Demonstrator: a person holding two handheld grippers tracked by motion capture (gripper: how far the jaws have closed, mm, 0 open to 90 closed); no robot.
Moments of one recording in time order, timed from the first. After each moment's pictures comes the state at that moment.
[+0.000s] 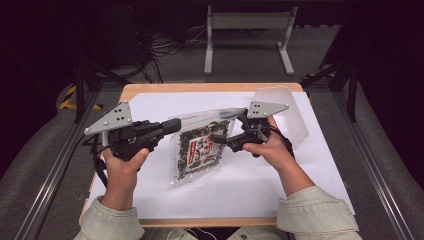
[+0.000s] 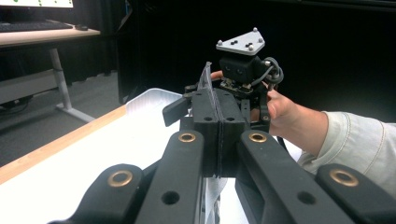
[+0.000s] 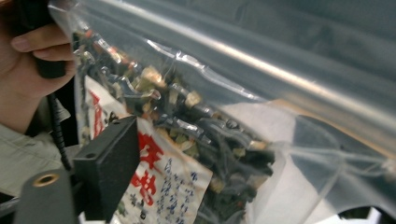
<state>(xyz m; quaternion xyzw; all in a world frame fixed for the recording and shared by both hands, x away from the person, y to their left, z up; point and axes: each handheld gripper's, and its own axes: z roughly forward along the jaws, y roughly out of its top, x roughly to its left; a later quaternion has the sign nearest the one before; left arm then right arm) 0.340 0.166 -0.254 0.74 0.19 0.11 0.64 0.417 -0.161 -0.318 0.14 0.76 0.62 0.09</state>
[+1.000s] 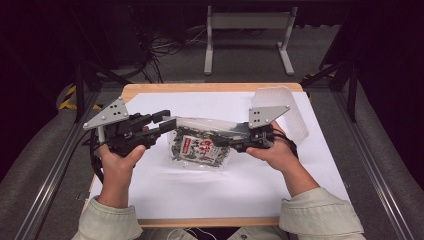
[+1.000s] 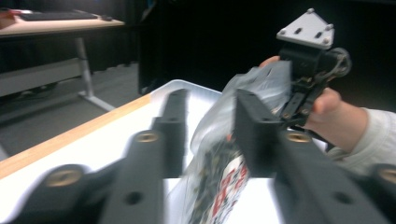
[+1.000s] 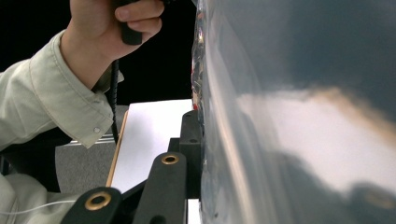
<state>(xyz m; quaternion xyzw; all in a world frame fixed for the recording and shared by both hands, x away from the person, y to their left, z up) 0.351 0.177 -0.258 0.73 0.24 0.15 0.62 0.398 -0.165 -0.304 0.06 0.81 0.59 0.05</state>
